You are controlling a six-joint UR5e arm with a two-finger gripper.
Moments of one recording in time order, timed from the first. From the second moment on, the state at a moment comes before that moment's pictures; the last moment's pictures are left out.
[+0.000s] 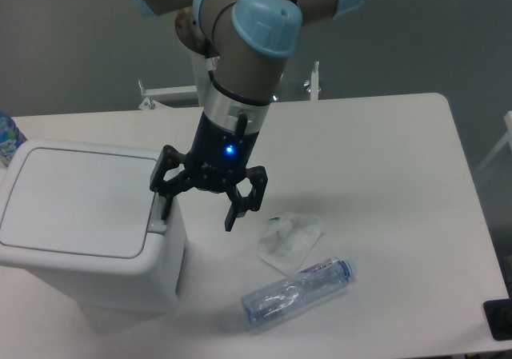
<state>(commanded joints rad) 2.36 -1.79 -1.54 -0.99 1.07 0.25</state>
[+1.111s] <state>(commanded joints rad) 2.55 -1.81 -1.48 -0.99 1.12 0.40</state>
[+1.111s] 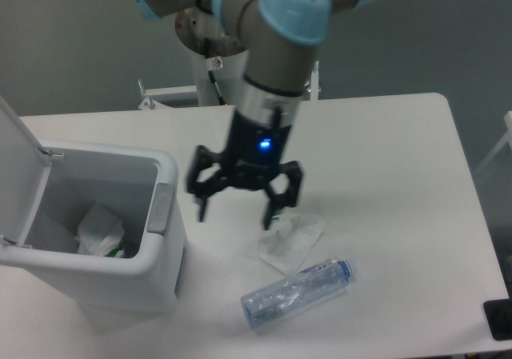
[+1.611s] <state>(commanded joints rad) 2.77 -1.90 -1.46 -0.99 1.19 0.88</state>
